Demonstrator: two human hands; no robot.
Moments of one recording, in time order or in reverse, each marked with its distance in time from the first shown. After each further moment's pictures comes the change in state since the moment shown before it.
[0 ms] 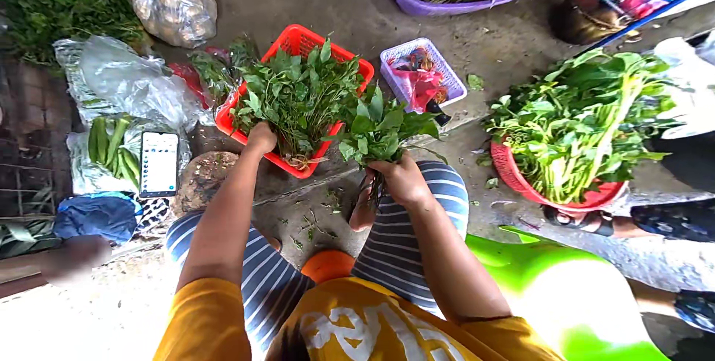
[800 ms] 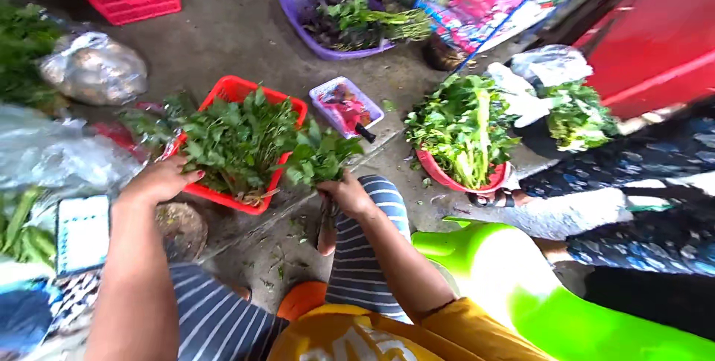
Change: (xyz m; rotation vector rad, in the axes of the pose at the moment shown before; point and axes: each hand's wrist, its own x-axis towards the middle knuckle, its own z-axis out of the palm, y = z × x) left_hand -0.073 0.003 -0.098 0.245 0.012 0.185; right_hand -0.013 -0.020 -0.001 0.019 0.060 0.019
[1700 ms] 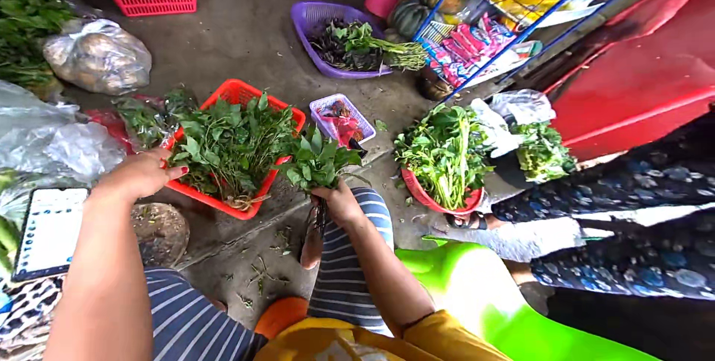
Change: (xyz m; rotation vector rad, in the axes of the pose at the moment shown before) left_hand -0.006 -0.005 -0.008 -0.016 0.069 -0.006; right_hand 0.003 0.007 0.001 0.089 0.007 -0.069
